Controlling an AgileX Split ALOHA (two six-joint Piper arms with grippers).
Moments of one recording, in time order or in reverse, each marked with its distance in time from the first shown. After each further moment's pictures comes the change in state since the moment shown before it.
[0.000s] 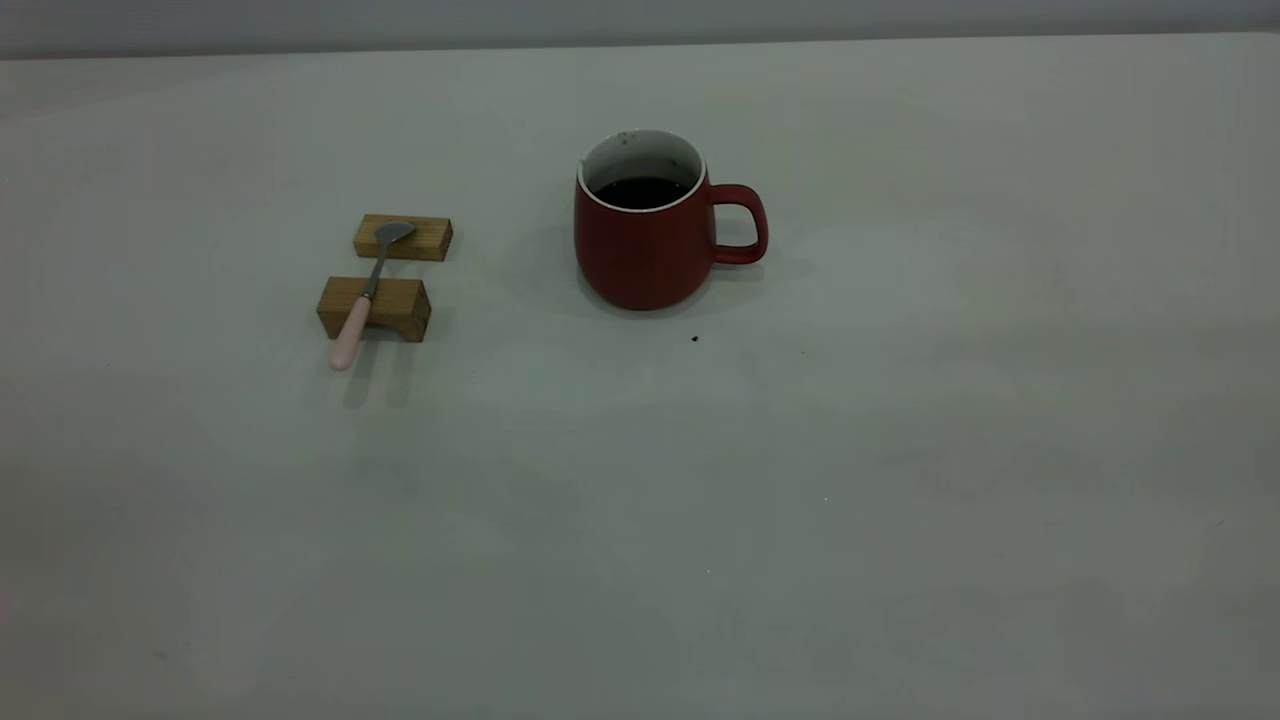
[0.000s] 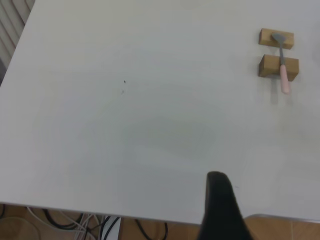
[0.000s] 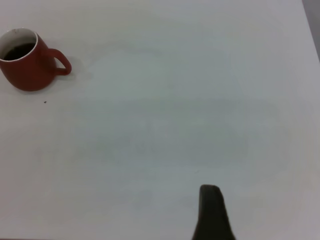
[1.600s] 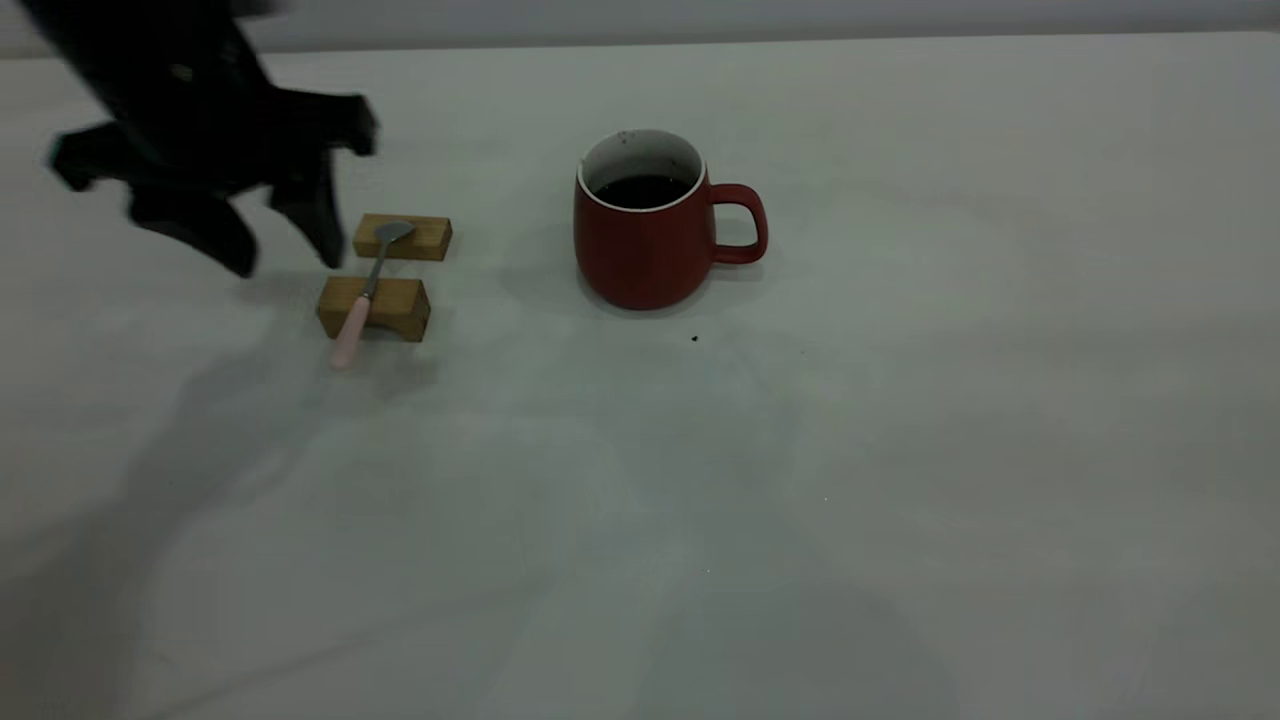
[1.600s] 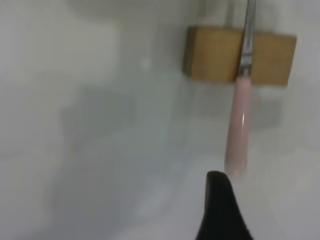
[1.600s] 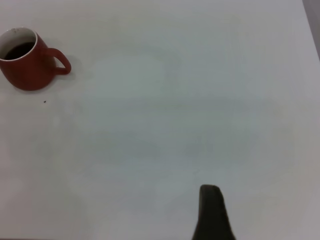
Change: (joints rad) left arm -0.232 2.080 -0.623 -0.168 -0.750 -0.132; right arm 0.000 0.000 0.000 0.000 0.001 0.001
